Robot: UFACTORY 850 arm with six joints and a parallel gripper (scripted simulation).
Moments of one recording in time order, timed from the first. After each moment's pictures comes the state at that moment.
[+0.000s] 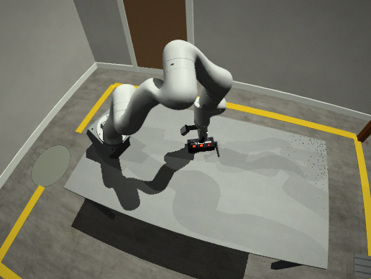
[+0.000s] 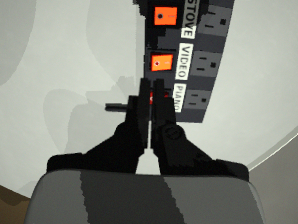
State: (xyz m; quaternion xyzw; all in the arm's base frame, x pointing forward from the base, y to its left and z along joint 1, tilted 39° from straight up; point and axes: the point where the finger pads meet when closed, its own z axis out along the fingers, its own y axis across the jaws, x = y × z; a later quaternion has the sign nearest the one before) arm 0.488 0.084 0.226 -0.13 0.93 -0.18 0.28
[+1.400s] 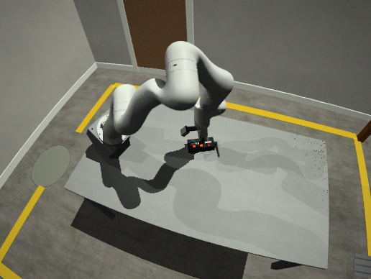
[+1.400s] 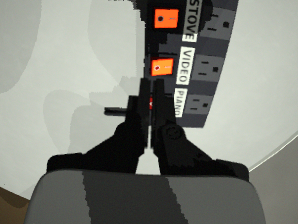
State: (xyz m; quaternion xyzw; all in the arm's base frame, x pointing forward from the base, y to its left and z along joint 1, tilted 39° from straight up) arm 0.494 0.082 0.219 -0.13 0.93 -0.18 0.28
